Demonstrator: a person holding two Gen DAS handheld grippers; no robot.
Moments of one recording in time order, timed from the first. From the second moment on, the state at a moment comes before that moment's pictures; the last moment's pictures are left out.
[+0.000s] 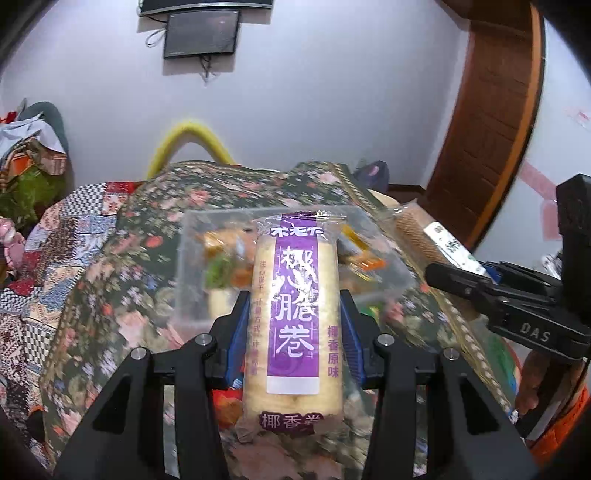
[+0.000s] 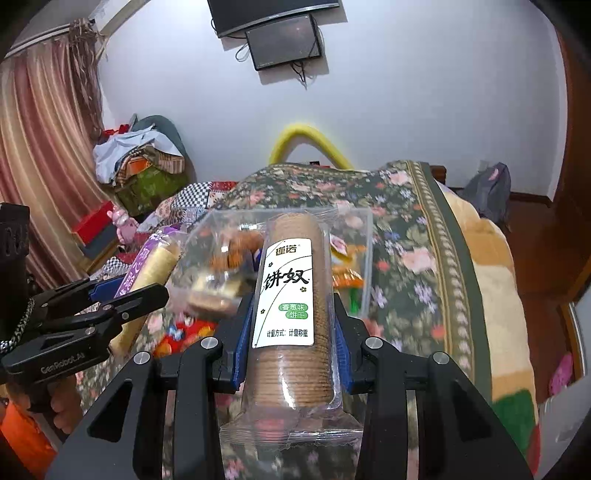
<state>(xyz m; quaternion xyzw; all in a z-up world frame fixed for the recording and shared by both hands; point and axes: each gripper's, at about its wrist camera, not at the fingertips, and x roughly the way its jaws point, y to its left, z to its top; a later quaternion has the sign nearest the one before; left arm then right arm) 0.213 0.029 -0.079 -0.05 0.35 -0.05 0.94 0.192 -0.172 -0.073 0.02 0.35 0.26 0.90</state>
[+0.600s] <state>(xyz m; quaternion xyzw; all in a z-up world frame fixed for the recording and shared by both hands) 0.297 0.086 -0.118 -0.06 0.38 0.01 0.92 0.266 -0.108 -0.103 -0.01 0.38 0.28 0.88</state>
